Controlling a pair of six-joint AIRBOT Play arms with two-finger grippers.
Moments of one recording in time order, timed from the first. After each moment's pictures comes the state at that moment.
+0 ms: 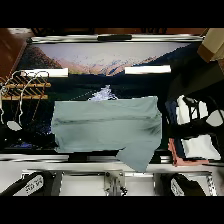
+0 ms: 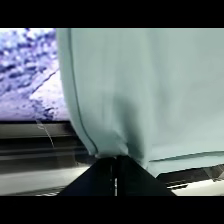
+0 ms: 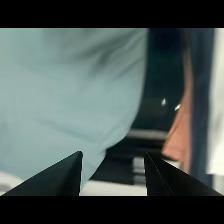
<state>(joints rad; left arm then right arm) 0.33 -1.10 0.50 1.16 -1.21 -1.28 -0.15 -0.84 0.75 -1.29 1.42 1.40</state>
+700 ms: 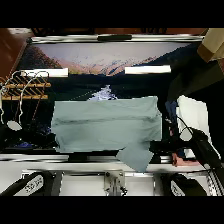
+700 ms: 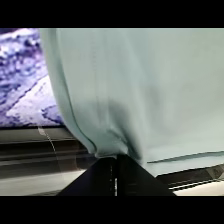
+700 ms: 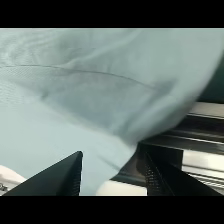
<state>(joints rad) 0.32 -1.09 0.50 1.15 -1.21 -1.26 0.03 -0.89 0.42 -1.21 1.19 1.49</state>
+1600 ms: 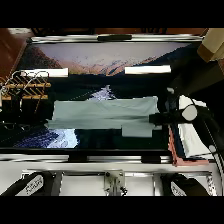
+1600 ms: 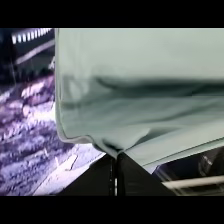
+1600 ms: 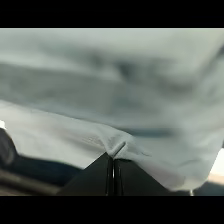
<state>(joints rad) 0.33 -1.07 0.85 1.12 -1.21 -1.22 0.10 -1.04 0.82 -1.25 1.01 1.43</state>
